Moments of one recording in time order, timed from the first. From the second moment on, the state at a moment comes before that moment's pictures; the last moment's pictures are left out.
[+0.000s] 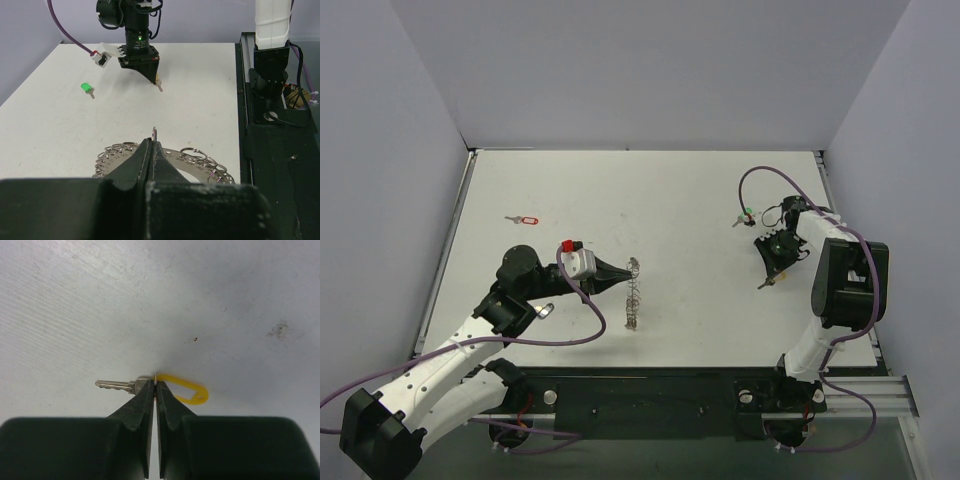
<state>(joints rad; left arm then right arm) -0.61 0.85 0.58 0.30 0.76 0.09 -0.10 1.78 1.10 -0.76 -0.16 -0.68</state>
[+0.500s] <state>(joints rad) -0.61 0.85 0.58 0.30 0.76 0.09 -0.10 1.69 1.11 -0.85 -0.30 -0.74</state>
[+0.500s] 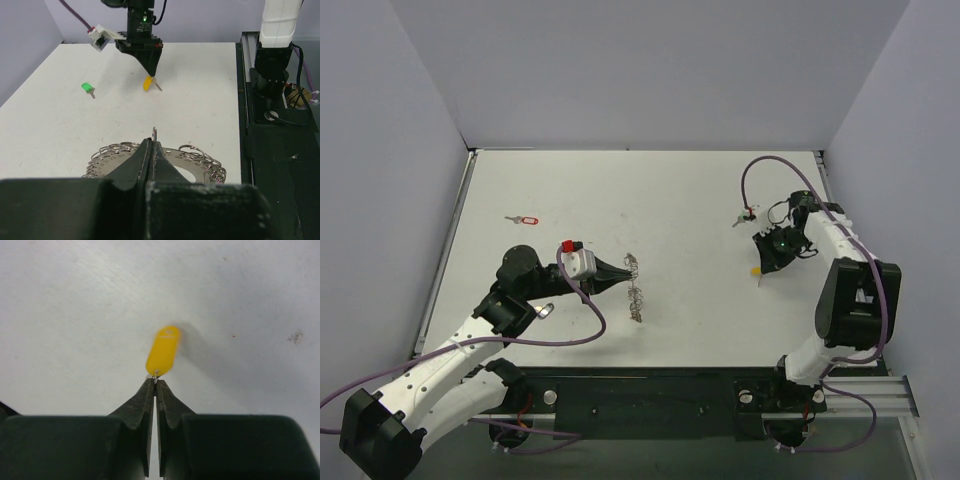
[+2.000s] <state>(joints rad) -0.61 1.00 0.51 0.97 0.58 -0.28 0.50 1.53 1.96 -1.53 -0.75 -0.87</state>
